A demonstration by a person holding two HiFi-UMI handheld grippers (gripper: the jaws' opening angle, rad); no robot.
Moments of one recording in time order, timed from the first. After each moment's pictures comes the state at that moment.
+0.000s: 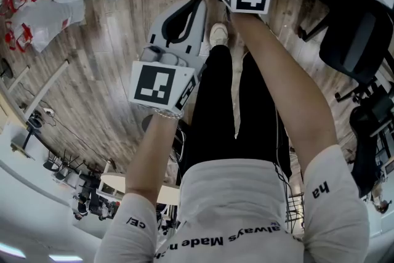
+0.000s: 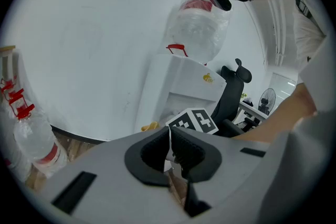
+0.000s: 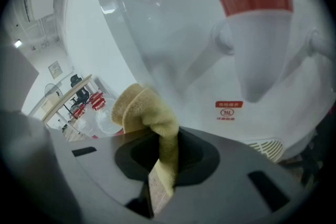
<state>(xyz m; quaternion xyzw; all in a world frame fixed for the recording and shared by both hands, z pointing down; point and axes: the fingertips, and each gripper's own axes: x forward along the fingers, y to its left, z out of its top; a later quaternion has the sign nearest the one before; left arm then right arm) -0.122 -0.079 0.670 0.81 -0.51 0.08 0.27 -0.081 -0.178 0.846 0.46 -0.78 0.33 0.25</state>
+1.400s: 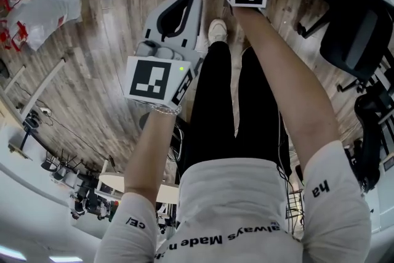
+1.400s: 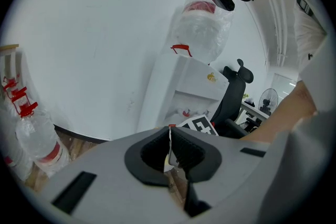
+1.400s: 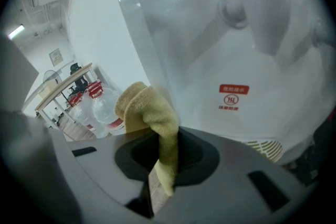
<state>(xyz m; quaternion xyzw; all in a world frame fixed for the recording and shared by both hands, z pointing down) -0.135 -0.072 0.681 0.81 -0.52 0.08 0.27 -0.077 -0.169 0.880 0.45 -0.79 0.30 0.29</state>
